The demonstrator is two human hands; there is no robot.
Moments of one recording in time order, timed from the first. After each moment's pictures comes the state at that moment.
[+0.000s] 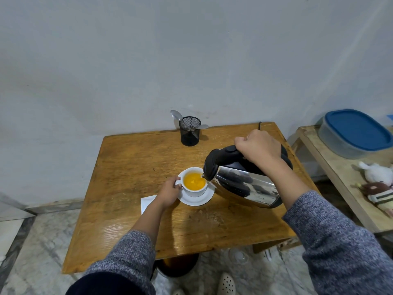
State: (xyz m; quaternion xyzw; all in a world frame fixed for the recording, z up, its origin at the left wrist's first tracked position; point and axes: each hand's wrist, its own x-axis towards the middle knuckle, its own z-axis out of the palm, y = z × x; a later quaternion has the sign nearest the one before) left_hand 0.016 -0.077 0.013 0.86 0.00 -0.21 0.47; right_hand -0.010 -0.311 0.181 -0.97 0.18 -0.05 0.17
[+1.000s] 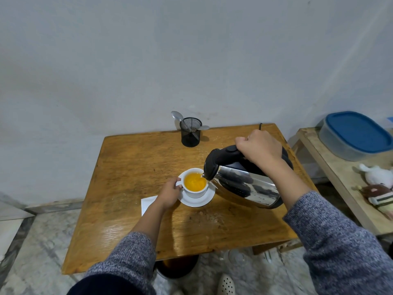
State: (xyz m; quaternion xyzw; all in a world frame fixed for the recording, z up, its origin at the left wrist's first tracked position) left_hand 0.014 -0.079 0.016 0.86 0.01 -0.21 0.47; right_hand -0.008 -0.311 0.182 -0.97 0.18 -0.05 0.17
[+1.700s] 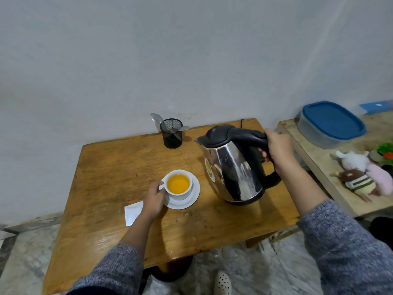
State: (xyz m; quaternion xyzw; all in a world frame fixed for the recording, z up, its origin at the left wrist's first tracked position) left_hand 0.005 -0.087 0.000 0.83 0.05 -0.15 0.54; right_hand -0.044 -0.387 0.173 -0.74 0.37 -0.15 0.54
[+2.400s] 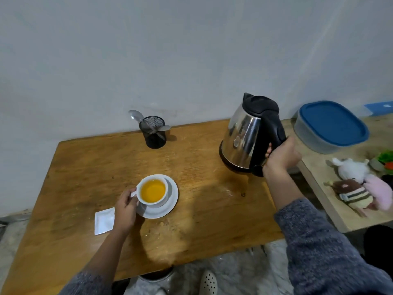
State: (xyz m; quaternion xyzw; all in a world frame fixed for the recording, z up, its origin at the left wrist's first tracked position) left_hand -0.001 -0.100 -0.019 0.81 0.09 -0.04 0.57; right_hand -0.018 -0.443 0.139 -0.43 0.47 -0.38 0.67
